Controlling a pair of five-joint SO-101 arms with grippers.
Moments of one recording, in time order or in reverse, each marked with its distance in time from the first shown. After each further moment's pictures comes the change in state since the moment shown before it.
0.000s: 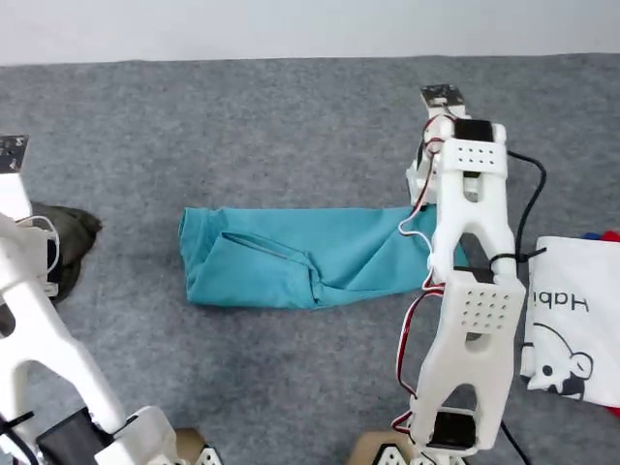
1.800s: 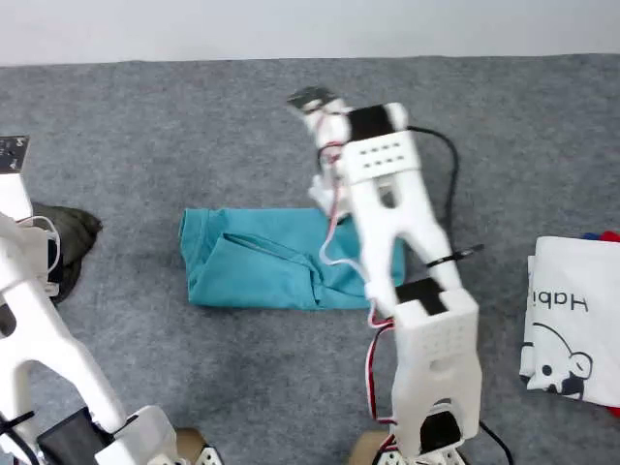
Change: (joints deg) left arm 0.0 0.0 0.1 0.0 0.0; right arm -25.0 -12.5 0.0 16.4 7.2
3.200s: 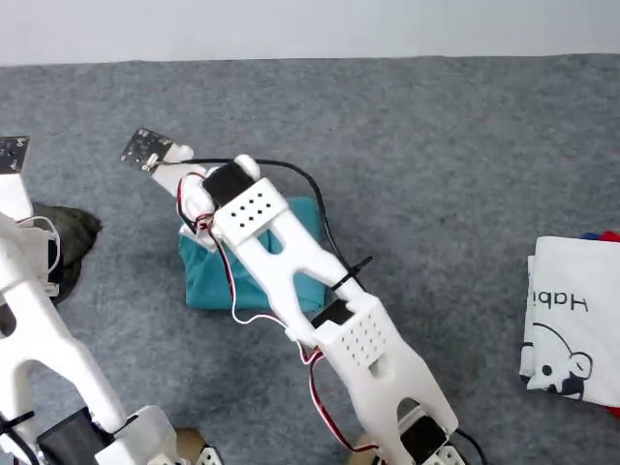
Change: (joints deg) left arm 0.0 0.0 0.1 0.0 0.0; right arm -23.0 17.7 -19.5 -15.7 2.6
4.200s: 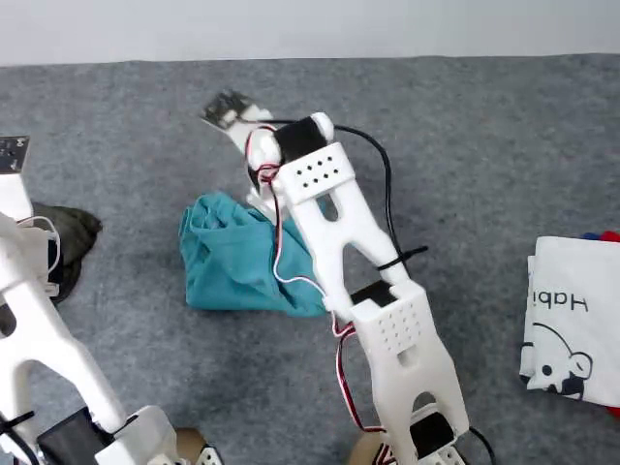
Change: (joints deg) left arm 0.0 0.0 0.1 0.0 0.0; right arm 13.6 -6.1 3.7 15.8 0.6
